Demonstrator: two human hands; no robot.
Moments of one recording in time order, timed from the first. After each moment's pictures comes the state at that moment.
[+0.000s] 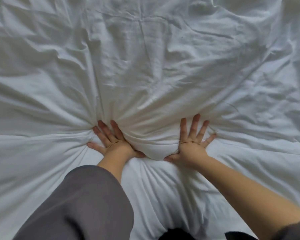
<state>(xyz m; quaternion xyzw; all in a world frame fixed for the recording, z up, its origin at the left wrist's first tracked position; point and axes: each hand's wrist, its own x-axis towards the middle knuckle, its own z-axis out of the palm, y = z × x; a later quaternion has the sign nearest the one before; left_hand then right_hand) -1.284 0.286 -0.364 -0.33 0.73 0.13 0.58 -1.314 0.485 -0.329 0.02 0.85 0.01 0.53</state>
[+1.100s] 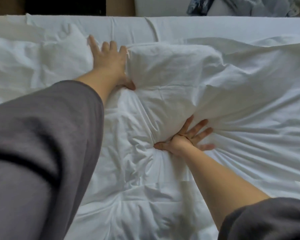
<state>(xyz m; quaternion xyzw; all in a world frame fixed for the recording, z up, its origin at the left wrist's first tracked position) -1.593 0.130 -0.335 -0.02 0.98 -0.11 0.19 -1.439 0.353 -0.375 0.23 0.85 -0.12 0.45</state>
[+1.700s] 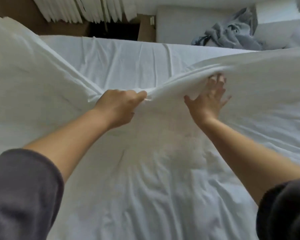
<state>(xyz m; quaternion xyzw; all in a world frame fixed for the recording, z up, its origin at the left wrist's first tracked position) -1.290 0.161 -0.220 0.14 0.99 -0.04 -0.01 -1.375 0.398 -0.277 0.05 0.98 -0.20 -0.07</state>
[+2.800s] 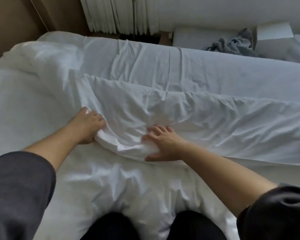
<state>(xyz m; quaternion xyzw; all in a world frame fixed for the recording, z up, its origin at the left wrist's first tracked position) -1.002 0.118 -0.235 0.07 0.93 -0.31 0.18 -1.087 0.395 -0.282 -0.50 0.85 -0.01 0.16</state>
